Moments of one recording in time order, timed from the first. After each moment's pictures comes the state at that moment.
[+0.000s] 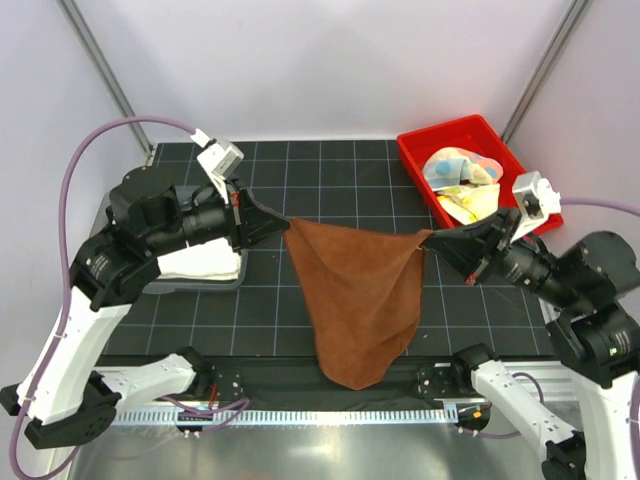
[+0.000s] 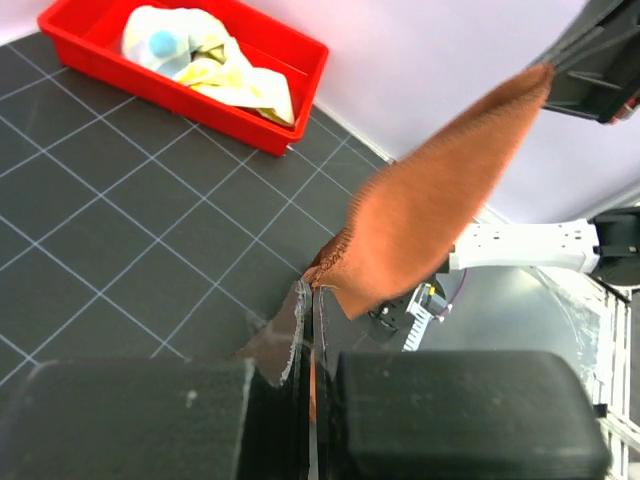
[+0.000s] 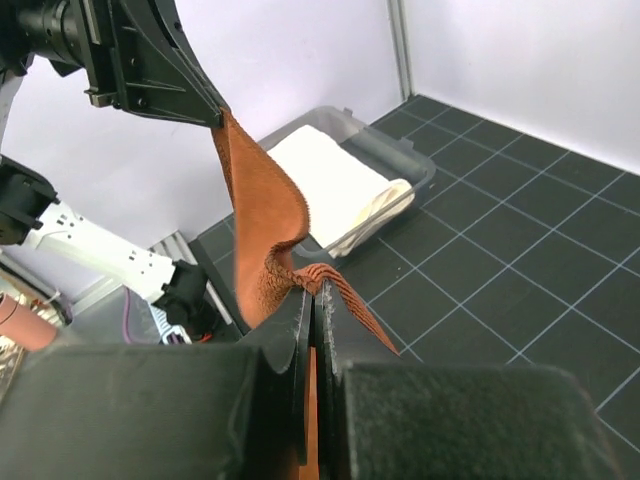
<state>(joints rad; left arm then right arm) -0.67 1.02 1.63 -0.78 0.43 -0.30 0.33 0.64 1.36 -0.63 -0.61 0.31</state>
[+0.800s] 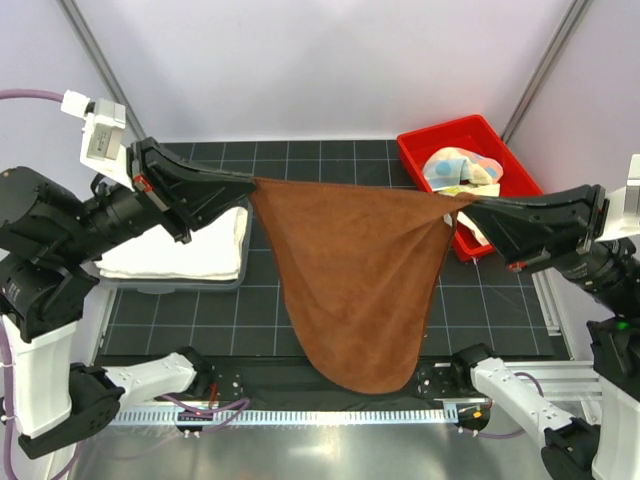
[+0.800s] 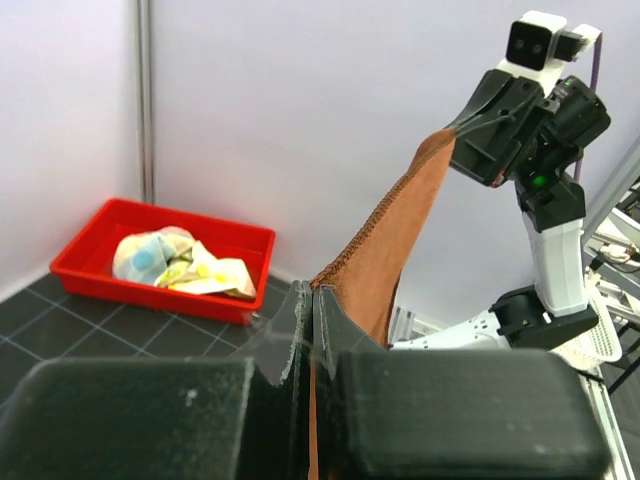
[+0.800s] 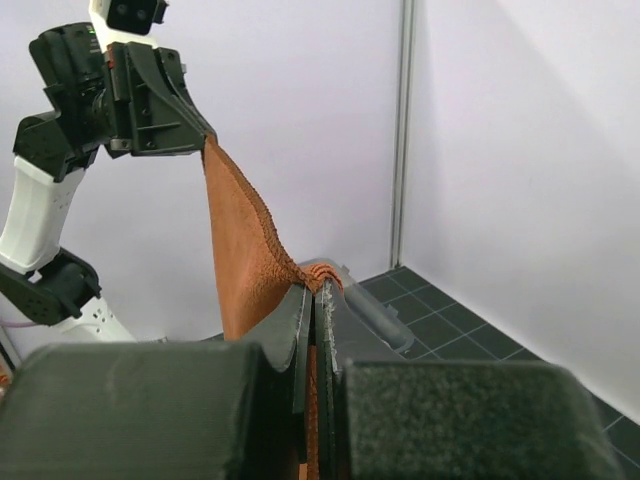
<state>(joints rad) -0.67 1.08 2.01 -0.68 0.48 -0.36 0.33 0.76 1.68 -0.43 -0.62 0.34</state>
